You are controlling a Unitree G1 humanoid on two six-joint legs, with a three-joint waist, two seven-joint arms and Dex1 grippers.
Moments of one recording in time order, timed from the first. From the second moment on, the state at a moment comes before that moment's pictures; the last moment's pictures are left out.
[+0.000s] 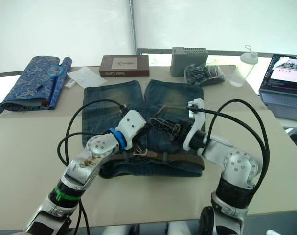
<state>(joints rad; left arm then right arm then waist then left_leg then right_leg) -0.51 0.35 -0.36 -0.28 -0.05 0.49 -0.44 -0.55 -0.13 -0.44 -0.40 0.96 1.40 0.28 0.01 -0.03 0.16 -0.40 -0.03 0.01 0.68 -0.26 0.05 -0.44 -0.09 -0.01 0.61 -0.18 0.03</state>
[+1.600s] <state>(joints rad) -0.28 0.44 -0.14 -0.22 -0.33 0.61 -0.72 -0.26 -0.51 -0.29 -0.48 0.94 1.25 0.25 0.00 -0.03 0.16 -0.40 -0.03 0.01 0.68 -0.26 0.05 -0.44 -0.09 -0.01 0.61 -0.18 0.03</state>
